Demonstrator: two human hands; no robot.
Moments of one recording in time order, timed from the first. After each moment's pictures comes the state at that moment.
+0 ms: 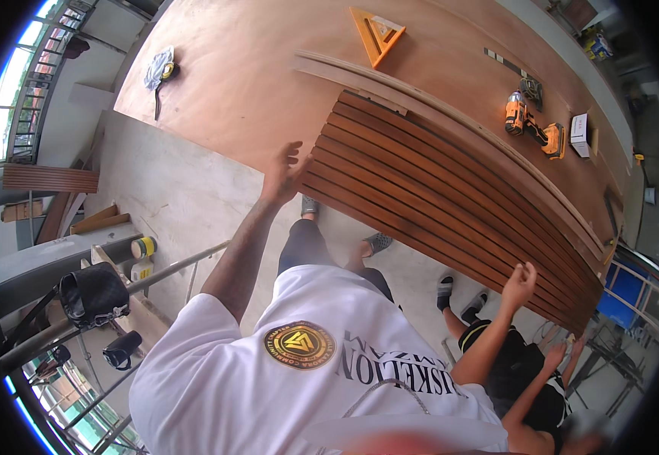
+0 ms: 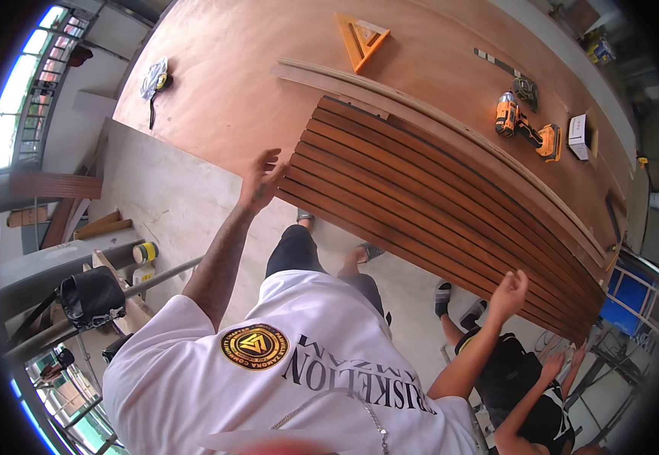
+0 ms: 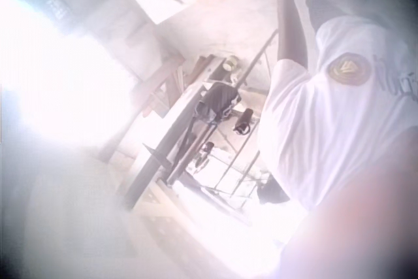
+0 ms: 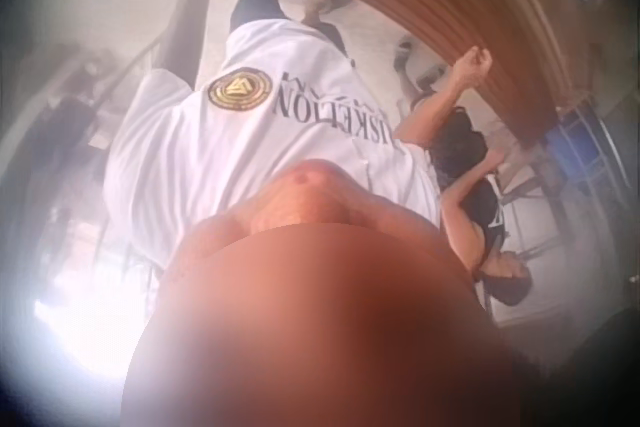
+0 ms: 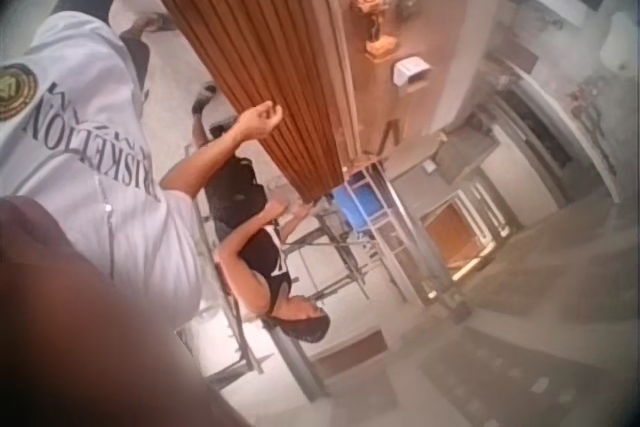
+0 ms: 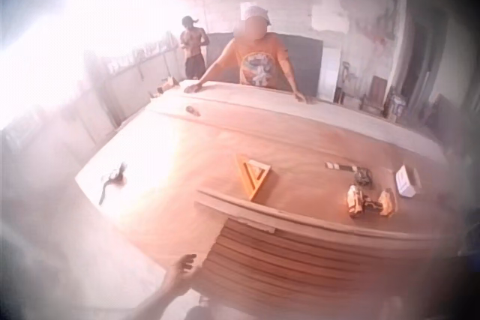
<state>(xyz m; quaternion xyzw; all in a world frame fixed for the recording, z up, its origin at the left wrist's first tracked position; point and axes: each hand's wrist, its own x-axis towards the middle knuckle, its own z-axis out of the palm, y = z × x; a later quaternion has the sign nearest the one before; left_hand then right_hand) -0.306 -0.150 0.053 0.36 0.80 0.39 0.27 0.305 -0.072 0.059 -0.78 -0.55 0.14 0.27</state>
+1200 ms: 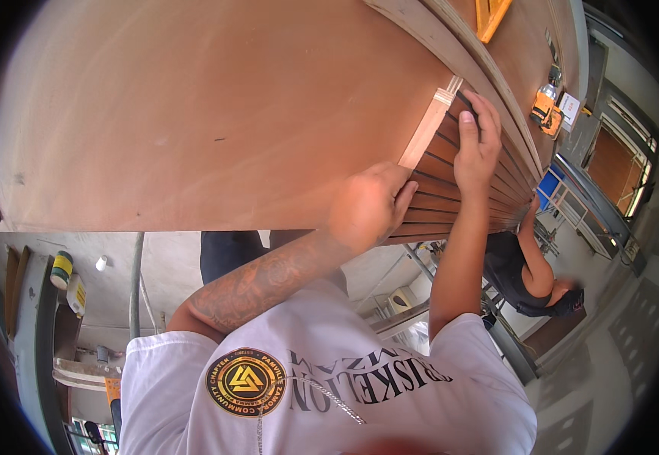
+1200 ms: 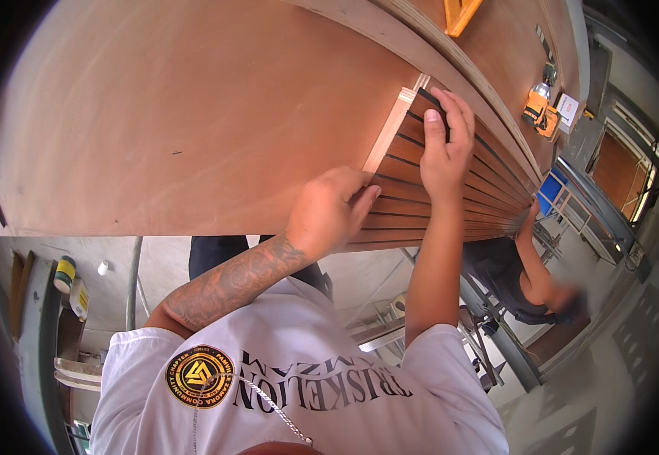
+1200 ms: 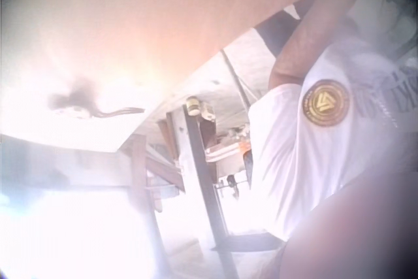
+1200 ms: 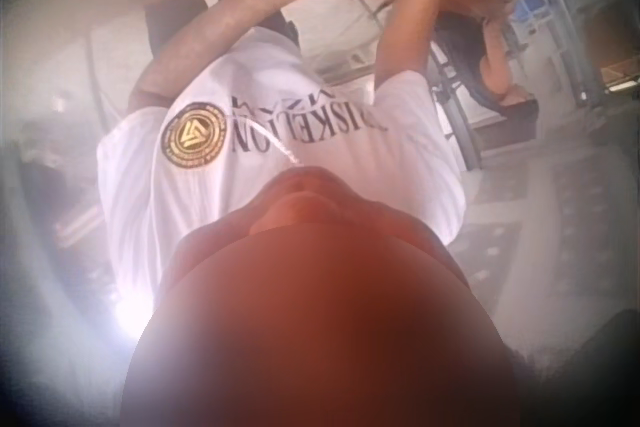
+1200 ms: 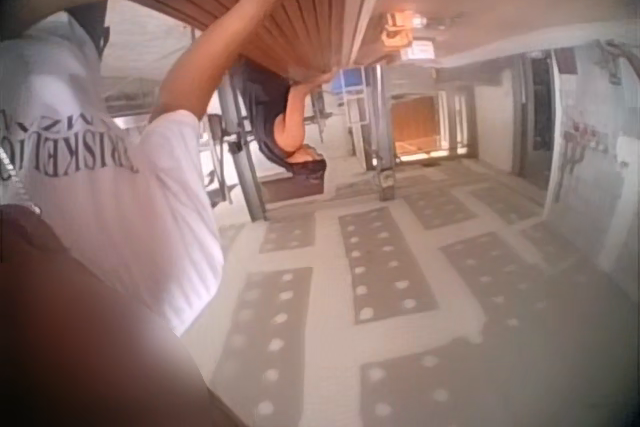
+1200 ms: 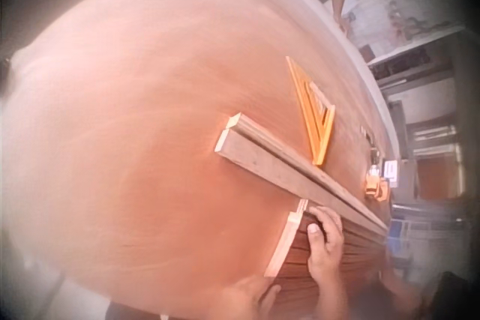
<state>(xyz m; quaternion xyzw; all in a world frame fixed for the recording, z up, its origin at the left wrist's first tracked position) -0.371 -0.092 -0.012 0.37 0.57 0.46 0.57 -0.224 0.055 0.023 -0.57 -0.79 0.20 0.10</state>
